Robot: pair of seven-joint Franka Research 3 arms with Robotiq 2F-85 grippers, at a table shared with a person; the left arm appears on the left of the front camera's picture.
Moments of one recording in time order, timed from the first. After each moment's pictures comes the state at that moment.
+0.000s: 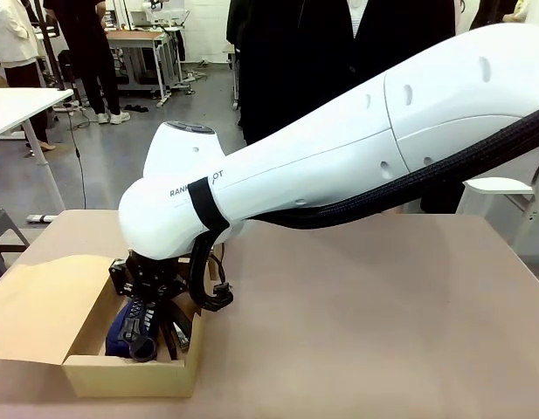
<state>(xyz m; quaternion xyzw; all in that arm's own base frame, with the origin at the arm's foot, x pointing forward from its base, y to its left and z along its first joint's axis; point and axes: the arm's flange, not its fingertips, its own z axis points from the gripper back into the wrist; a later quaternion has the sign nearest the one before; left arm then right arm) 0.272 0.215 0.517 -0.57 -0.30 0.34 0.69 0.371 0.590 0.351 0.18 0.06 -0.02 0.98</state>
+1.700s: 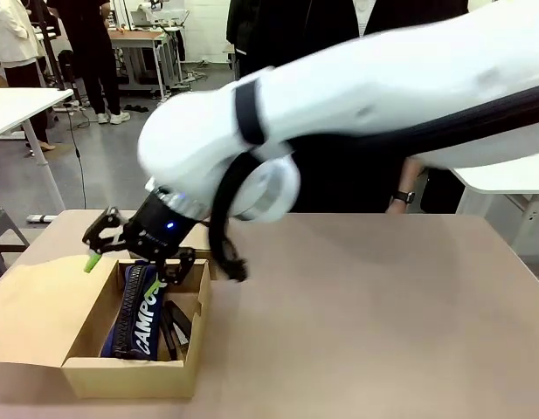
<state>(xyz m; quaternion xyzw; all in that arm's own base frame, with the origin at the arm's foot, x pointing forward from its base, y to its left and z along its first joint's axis) 0.272 0.215 0.517 -0.57 -0.30 0.34 0.69 0.328 0.533 0.439 0.36 0.08 0.08 0.92</state>
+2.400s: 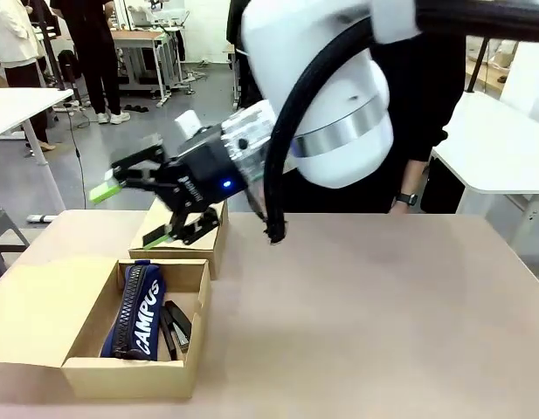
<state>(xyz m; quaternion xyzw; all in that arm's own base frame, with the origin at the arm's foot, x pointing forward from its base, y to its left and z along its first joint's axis) 0.272 0.215 0.517 -0.57 -0.30 0.34 0.69 0.312 0.472 0.502 0.53 0.05 0.15 0.83</state>
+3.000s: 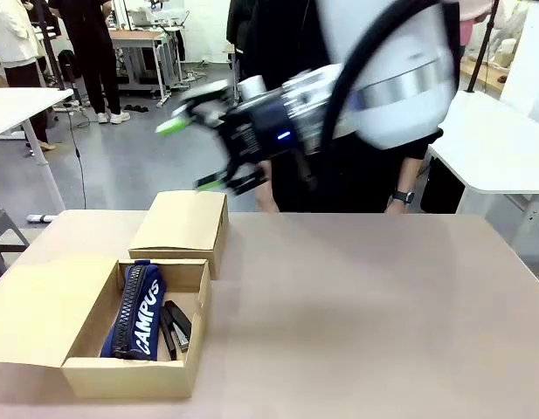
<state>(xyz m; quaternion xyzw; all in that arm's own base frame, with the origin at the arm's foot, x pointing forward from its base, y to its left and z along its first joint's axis) 0.272 0.215 0.517 -0.57 -0.30 0.34 0.69 0.384 0.354 0.545 0.59 0.02 0.03 0.80</state>
